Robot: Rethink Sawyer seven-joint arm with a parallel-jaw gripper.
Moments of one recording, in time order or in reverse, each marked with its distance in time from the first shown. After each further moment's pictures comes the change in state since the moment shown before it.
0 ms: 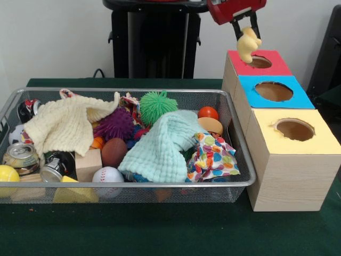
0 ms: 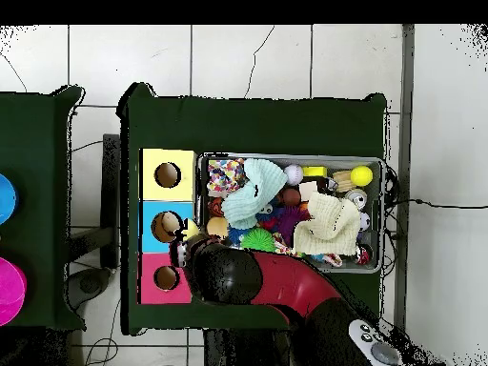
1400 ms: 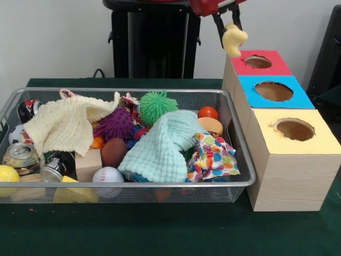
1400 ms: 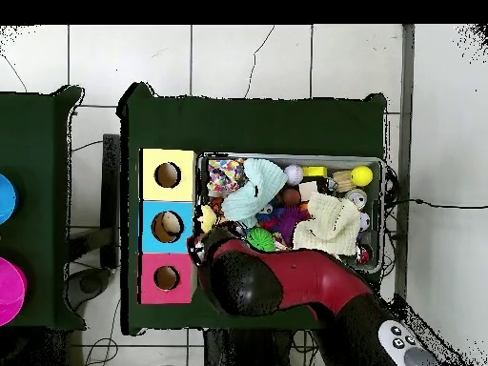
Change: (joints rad) arm -0.161 -0.050 0.167 -0.025 -0.285 -0.088 -0.019
